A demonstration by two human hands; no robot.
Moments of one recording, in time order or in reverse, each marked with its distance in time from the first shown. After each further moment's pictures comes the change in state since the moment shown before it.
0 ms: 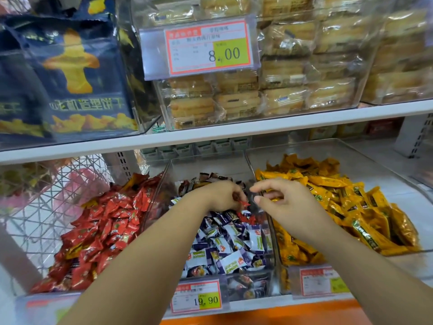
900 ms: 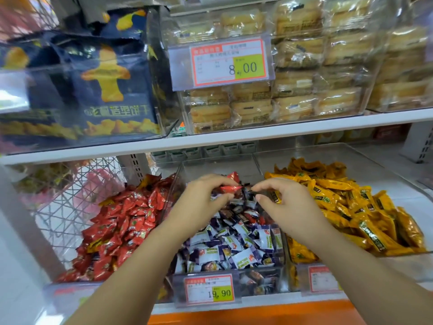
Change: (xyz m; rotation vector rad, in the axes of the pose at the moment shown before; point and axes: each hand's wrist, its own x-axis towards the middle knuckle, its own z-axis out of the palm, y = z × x) left_hand -0.089 -0.011 0.002 -0.228 0.615 0.134; right_hand 0.000 -0.018 0.010 -0.175 0.082 -0.079
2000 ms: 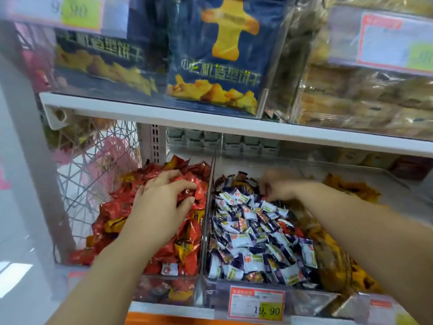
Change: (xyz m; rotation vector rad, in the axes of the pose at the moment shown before) left_hand -0.069 -0.091 -0.059 0.157 0.182 -0.396; right_hand 0.129 0.004 0.085 -0.773 -0.713 0.018
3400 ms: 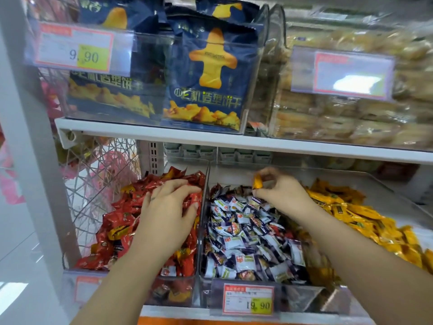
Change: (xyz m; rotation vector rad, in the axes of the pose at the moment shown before) left_hand -0.014 0.022 -0.005 -0.029 0.092 0.060; right_hand -0.072 -0.028 -0.004 0.843 0.516 0.014
